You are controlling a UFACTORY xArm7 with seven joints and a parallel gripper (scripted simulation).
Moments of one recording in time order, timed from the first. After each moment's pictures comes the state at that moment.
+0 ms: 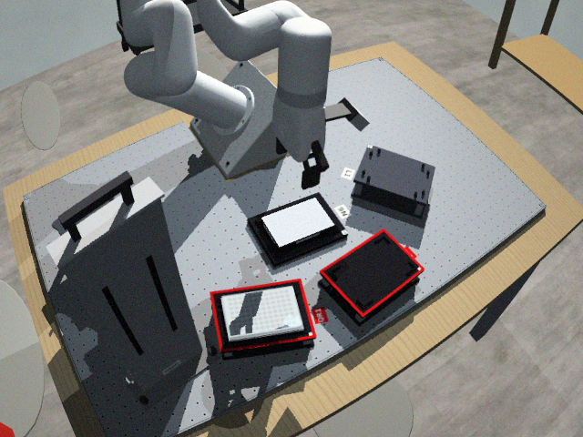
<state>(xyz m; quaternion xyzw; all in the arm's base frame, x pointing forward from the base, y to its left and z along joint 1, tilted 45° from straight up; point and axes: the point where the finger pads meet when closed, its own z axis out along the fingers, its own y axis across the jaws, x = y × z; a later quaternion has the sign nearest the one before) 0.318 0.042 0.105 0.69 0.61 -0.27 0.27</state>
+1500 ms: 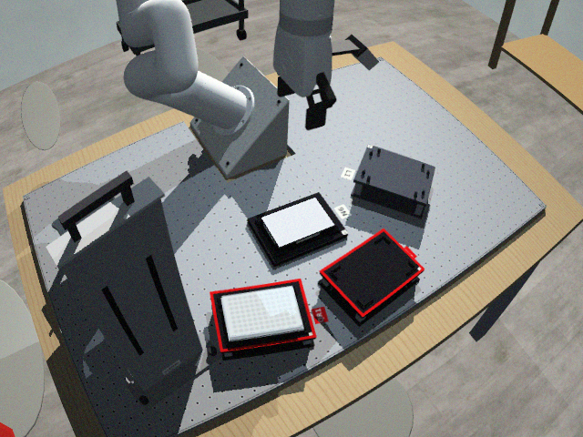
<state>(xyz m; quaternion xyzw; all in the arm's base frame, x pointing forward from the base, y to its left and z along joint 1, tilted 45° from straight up) 0.322 0.134 0.198 0.69 0.61 -0.27 0.27</state>
